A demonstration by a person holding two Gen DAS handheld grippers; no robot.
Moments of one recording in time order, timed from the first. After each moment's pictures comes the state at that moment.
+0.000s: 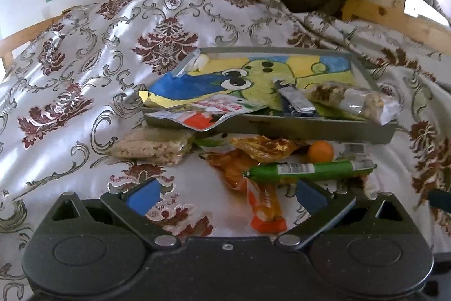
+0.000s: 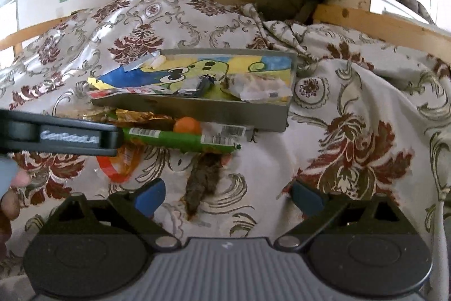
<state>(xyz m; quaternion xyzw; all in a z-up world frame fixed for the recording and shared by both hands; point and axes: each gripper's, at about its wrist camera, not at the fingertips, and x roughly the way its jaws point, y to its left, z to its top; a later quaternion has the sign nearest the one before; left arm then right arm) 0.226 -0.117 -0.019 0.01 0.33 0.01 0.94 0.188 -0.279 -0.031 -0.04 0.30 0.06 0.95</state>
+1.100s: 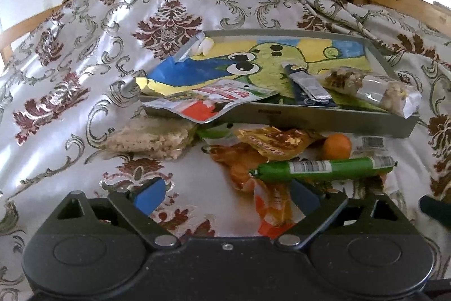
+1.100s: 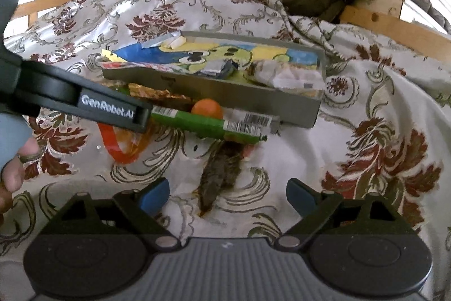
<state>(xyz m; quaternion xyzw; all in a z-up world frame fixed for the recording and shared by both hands) 0.250 -0.117 -0.030 0.00 0.36 0.02 0.93 0.204 -0.263 -0.054 -0.08 0.31 0.09 0.94</state>
